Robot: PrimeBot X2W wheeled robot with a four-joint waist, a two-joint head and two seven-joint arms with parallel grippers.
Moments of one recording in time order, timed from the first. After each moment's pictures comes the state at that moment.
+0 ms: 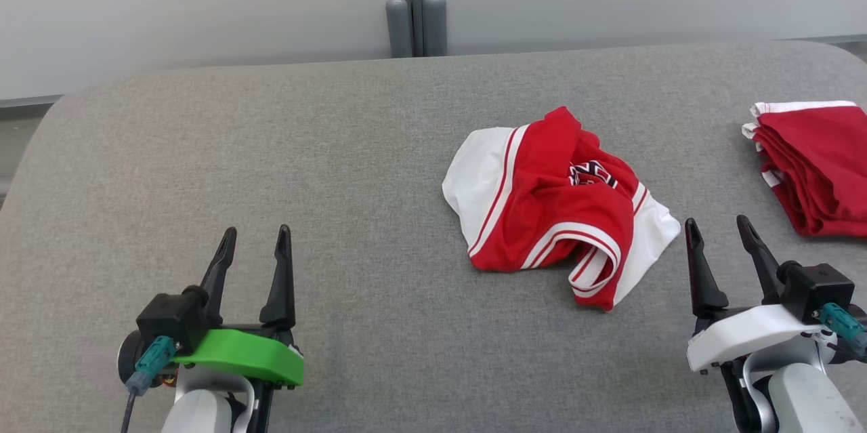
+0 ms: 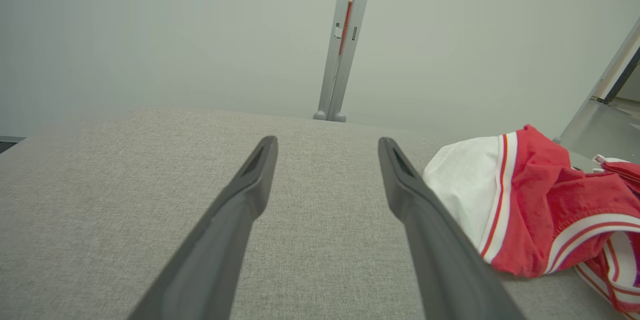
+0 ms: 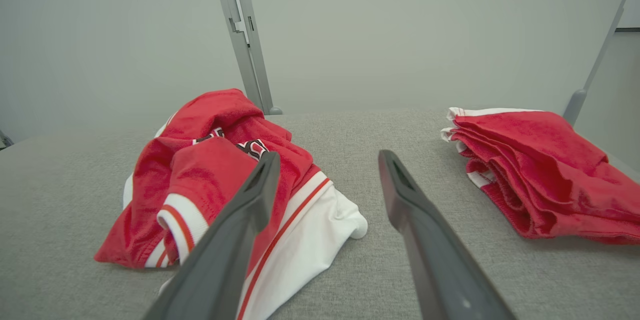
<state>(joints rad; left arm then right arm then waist) -0.16 0.05 -0.12 0.31 -0.31 -0.12 -0.26 -0.12 -0.17 0.01 0.29 0.24 0.13 -0.26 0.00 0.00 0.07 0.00</state>
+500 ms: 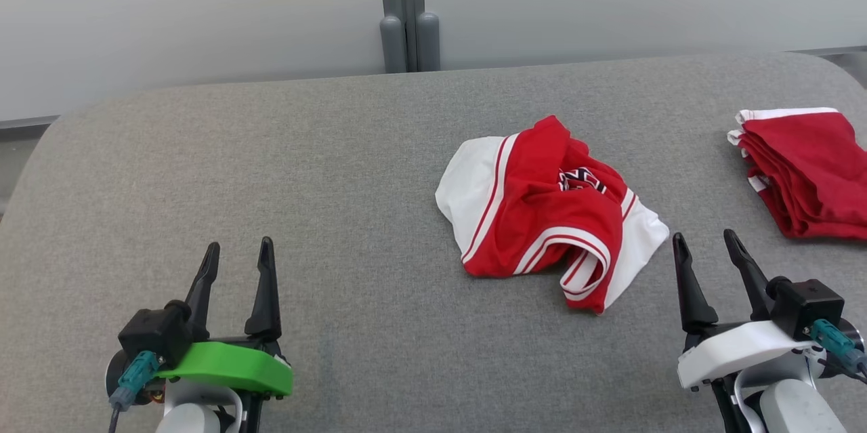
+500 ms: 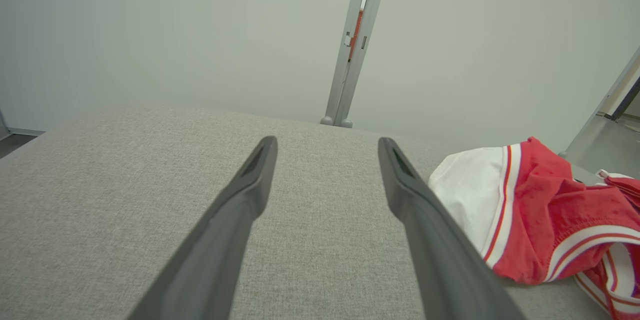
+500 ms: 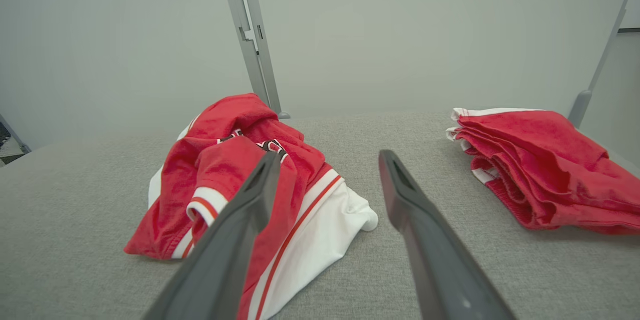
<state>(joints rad) -0.12 0.05 -0.07 0.30 -0.32 -0.13 -0.26 -0.08 -0.15 0.03 0.25 0.25 0.13 -0.26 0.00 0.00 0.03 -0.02</state>
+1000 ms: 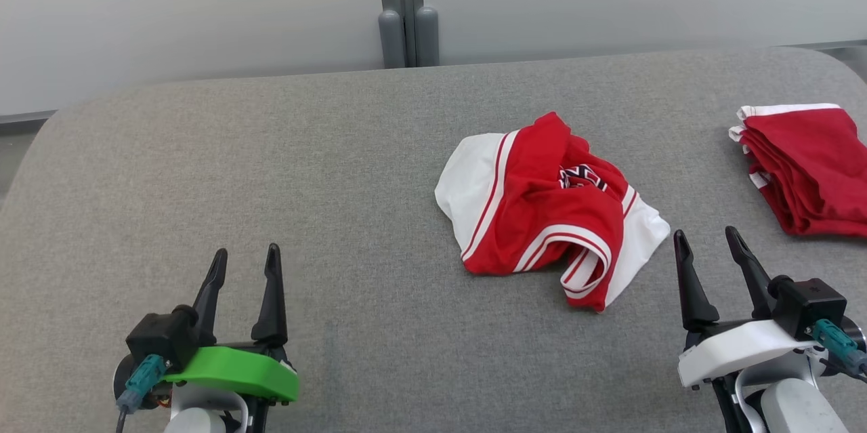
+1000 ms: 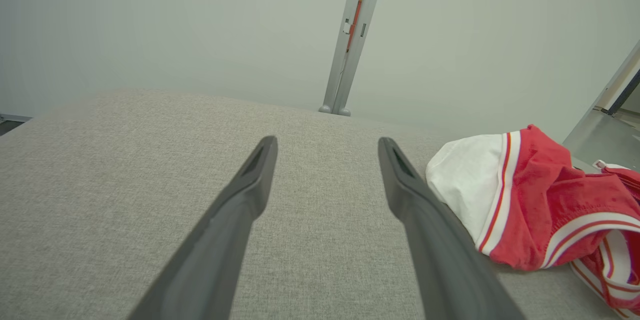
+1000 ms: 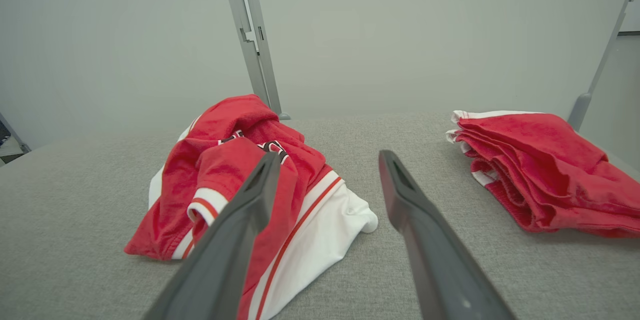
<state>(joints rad) -0.11 0.05 -0.08 0.31 -0.34 -0.13 -0.26 -0.07 -0.15 0.03 0.23 0.24 0.13 -0.26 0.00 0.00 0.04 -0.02</state>
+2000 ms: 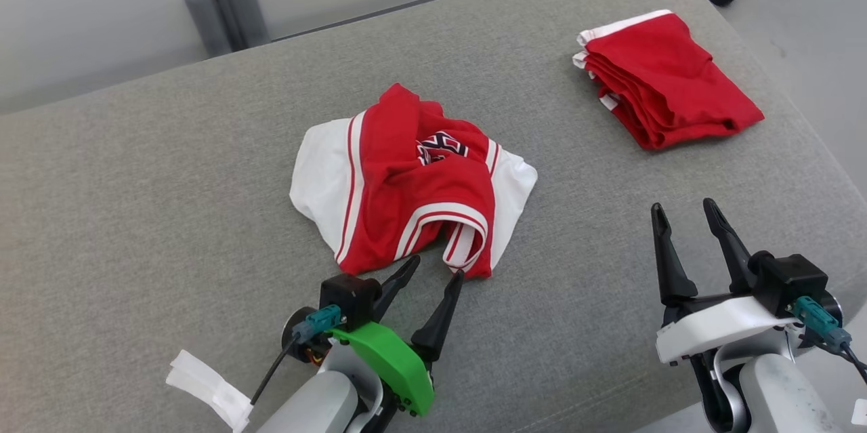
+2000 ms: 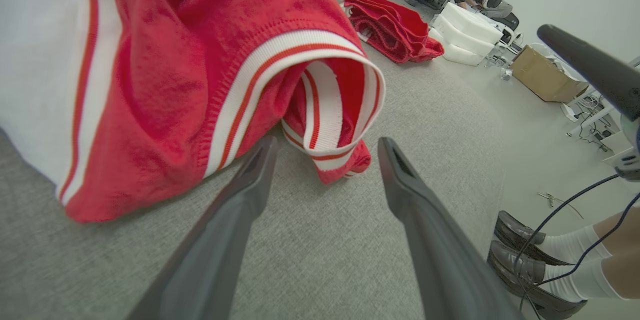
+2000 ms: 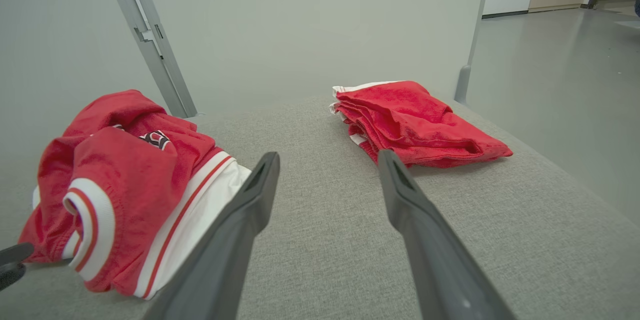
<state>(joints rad) -0.39 0.08 -0.75 0.58 -0.66 -0.13 -0.26 -0.13 -0.12 0.06 0.22 0.24 0.13 -0.26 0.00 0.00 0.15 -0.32</state>
